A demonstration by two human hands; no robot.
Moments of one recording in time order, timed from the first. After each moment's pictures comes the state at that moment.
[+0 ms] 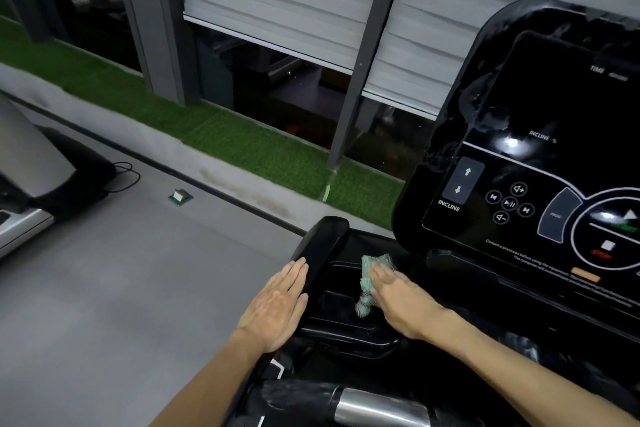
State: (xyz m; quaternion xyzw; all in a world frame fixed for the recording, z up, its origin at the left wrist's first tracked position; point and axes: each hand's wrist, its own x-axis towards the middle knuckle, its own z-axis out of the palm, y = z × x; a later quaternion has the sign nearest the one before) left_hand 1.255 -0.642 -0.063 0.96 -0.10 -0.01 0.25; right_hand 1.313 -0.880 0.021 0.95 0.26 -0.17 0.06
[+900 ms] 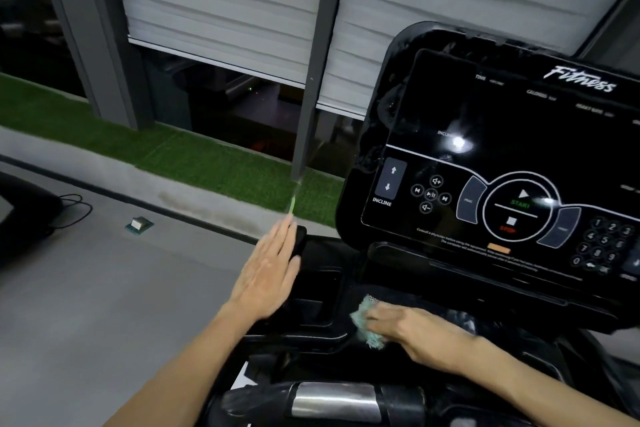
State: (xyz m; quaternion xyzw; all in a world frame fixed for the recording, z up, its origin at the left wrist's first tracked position) left_hand 1.291 -0.683 0.008 0.95 -0.15 0.14 0.25; right_hand 1.262 -0.976 0.053 0.89 0.44 -0.13 -0.01
